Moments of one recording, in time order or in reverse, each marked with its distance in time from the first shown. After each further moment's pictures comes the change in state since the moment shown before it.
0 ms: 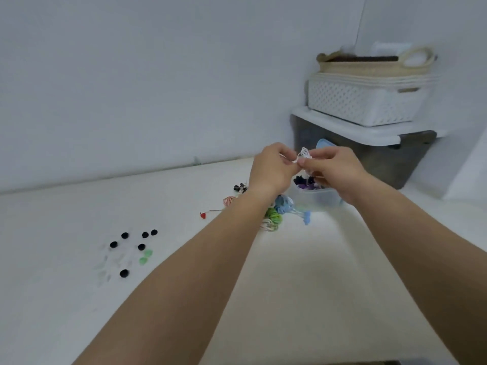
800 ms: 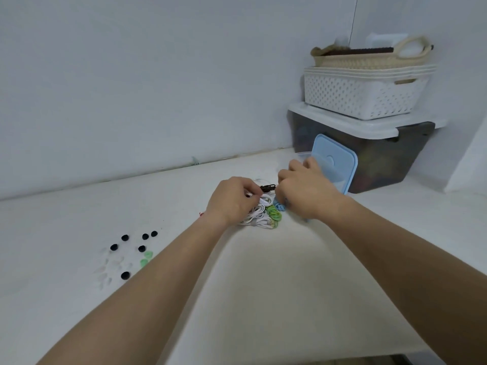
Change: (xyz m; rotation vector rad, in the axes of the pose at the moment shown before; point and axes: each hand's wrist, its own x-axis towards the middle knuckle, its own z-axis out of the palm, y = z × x) left_hand -0.030 -0.061 -0.046 0.406 -0.144 -0.011; right_hand -0.015 0.021 0.042 -1.574 -0.199 -0.719
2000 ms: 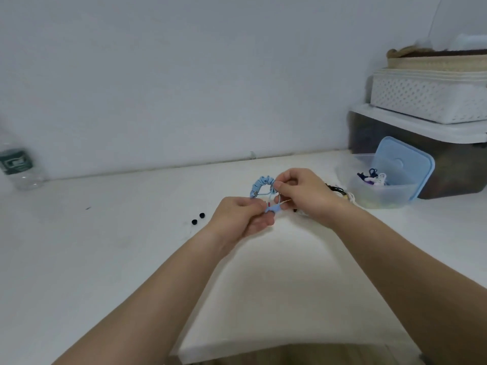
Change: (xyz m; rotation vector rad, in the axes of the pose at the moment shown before) left_hand -0.113 -0.055 -0.087 -0.954 -0.030 -0.451; right_hand 0.028 -0.125 -0.059 1.688 -0.048 0.355
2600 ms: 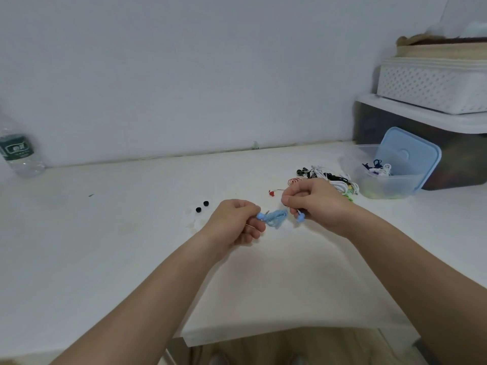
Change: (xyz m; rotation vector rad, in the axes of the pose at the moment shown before) left_hand -0.031 -0.009 -0.015 0.158 0.045 -0.072; right_hand -0.028 0.024 -0.002 0.042 -0.095 0.113
